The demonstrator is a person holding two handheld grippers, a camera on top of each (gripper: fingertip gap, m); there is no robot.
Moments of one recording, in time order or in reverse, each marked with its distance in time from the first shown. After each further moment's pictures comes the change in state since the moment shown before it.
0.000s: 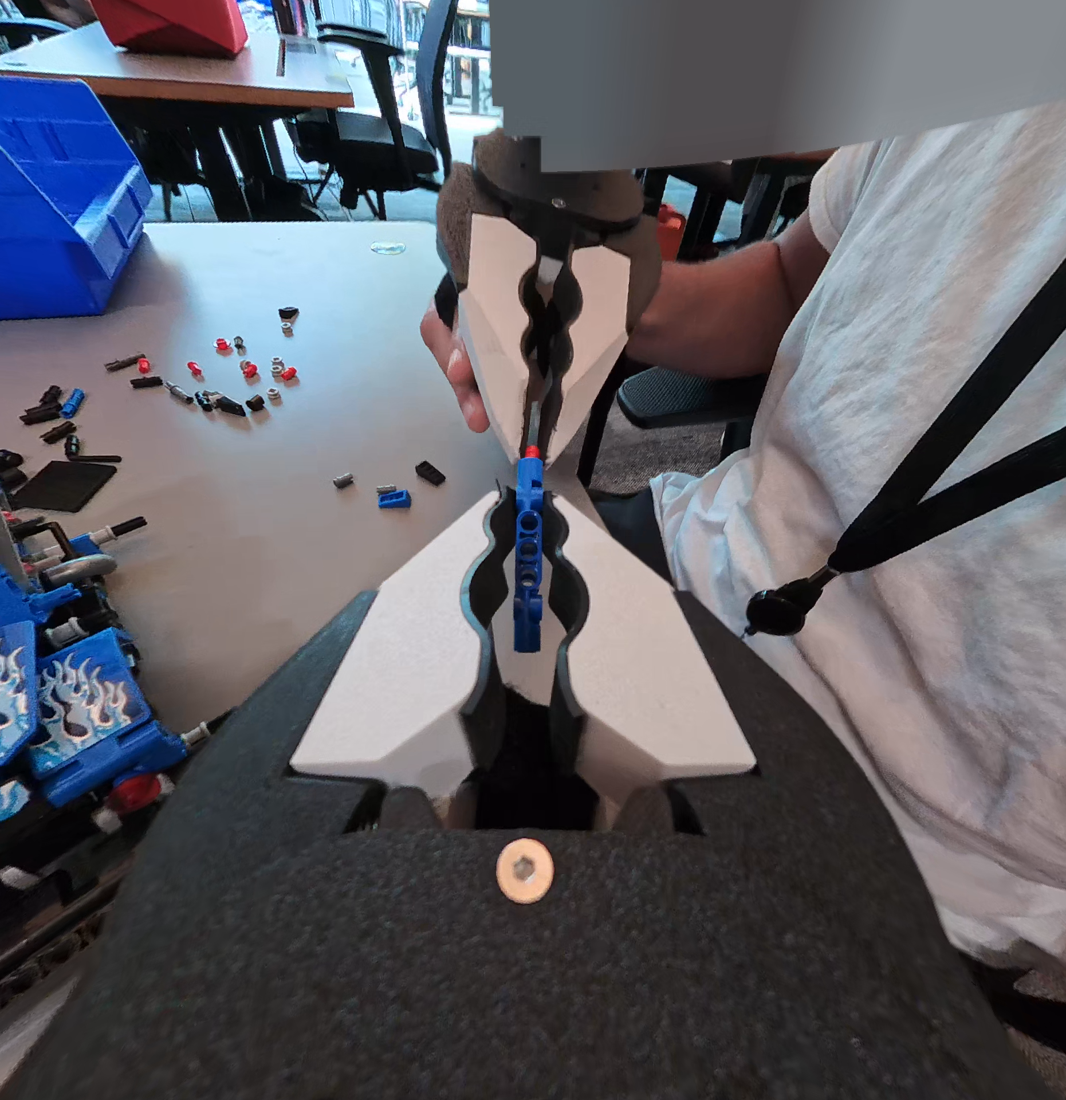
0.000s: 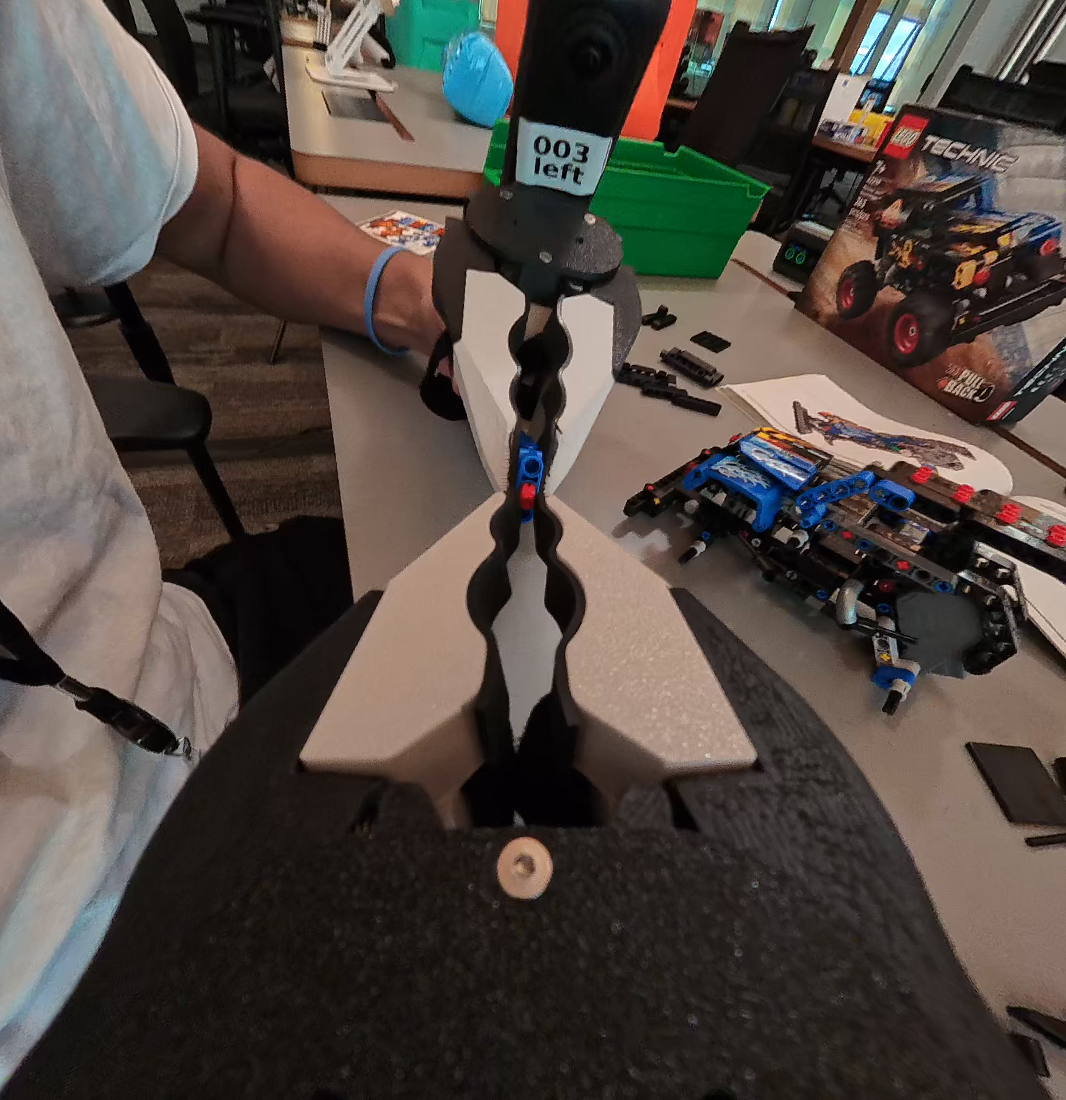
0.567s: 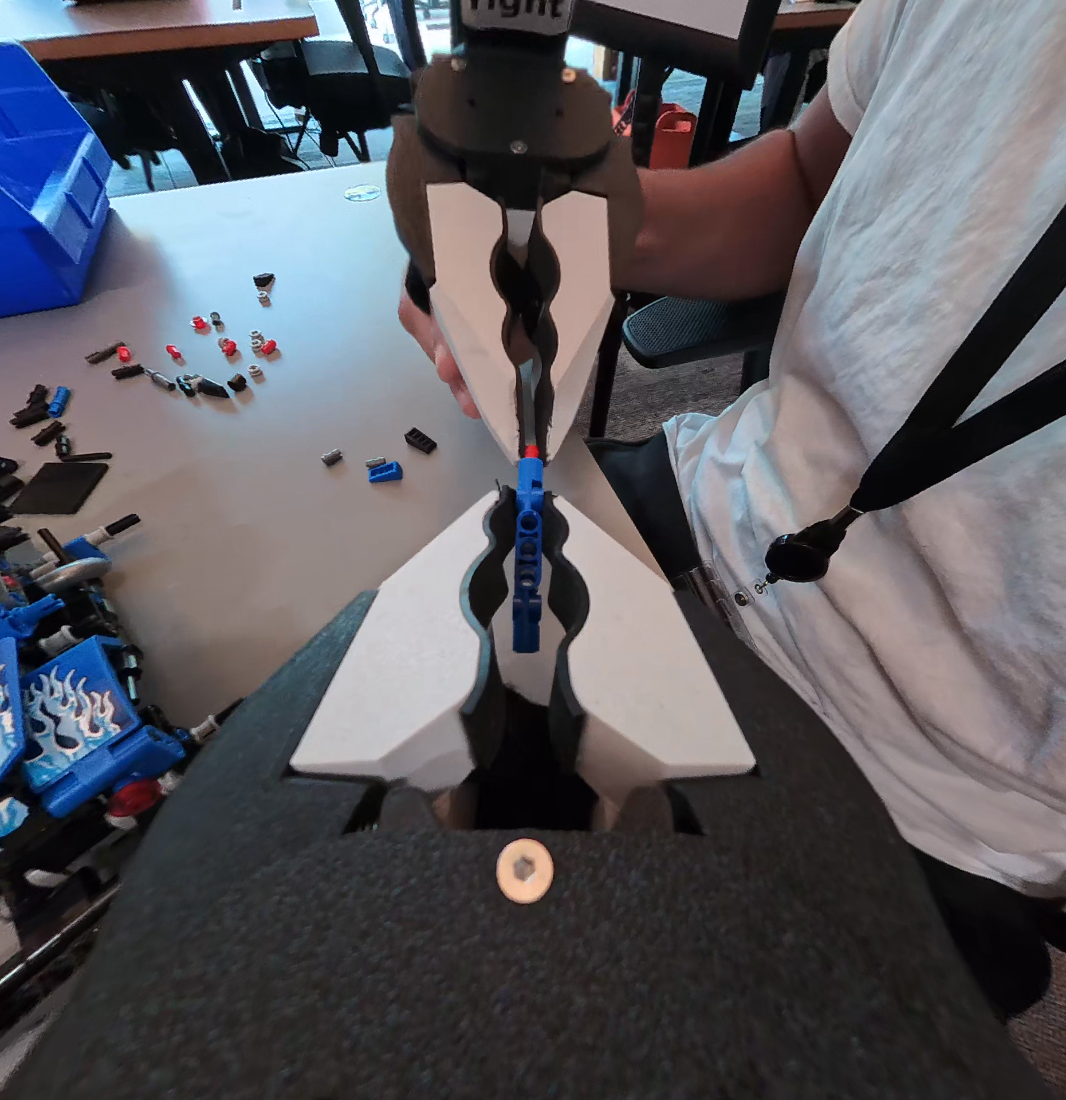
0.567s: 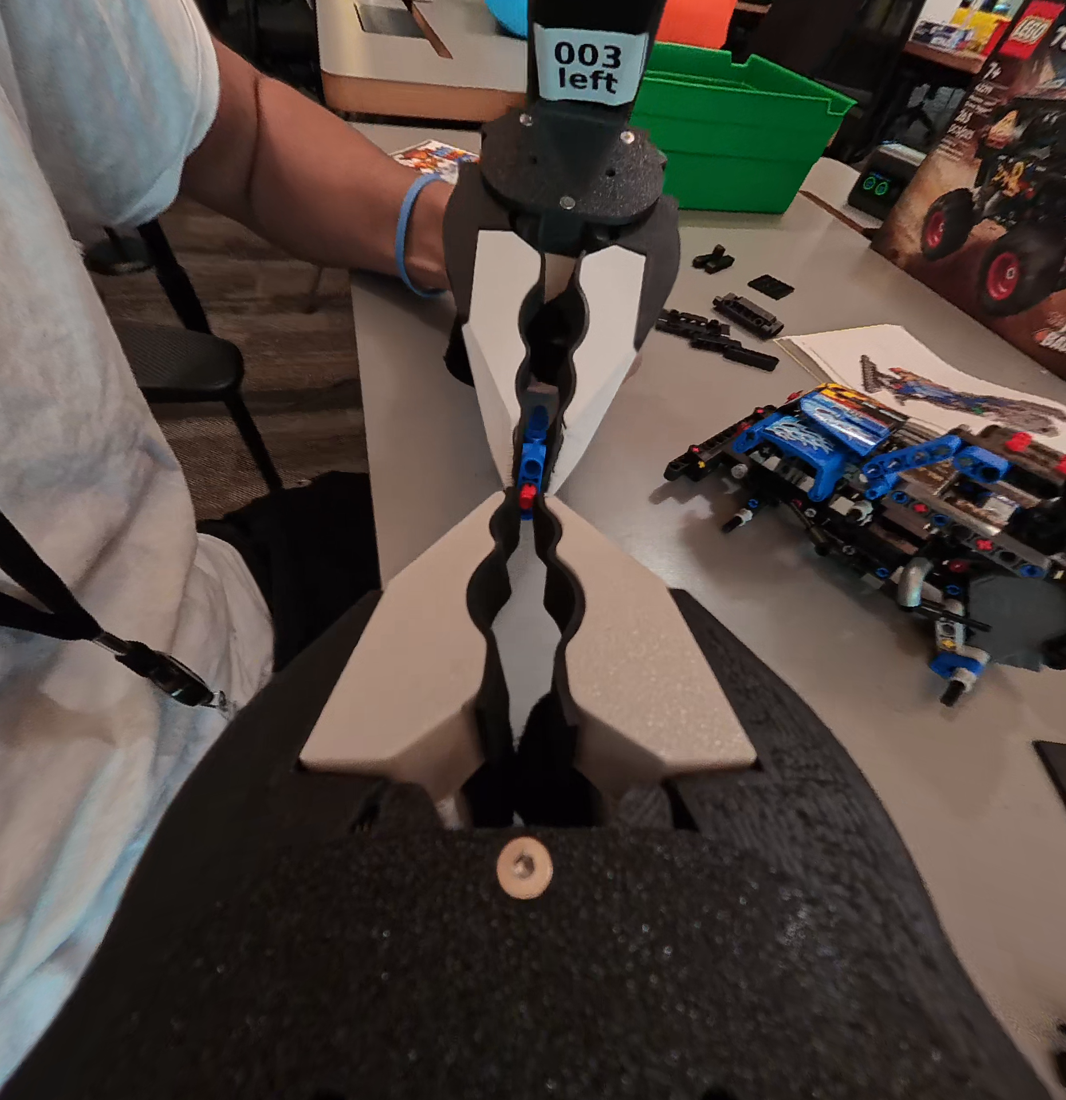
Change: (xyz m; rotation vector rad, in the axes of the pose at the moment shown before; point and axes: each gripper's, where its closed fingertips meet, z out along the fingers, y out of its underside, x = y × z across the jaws) left arm 0.005 0.016 0.005 -0.102 -0.004 0.099; right arm -0.011 0.017 0.004 -0.082 -0.077 0.013
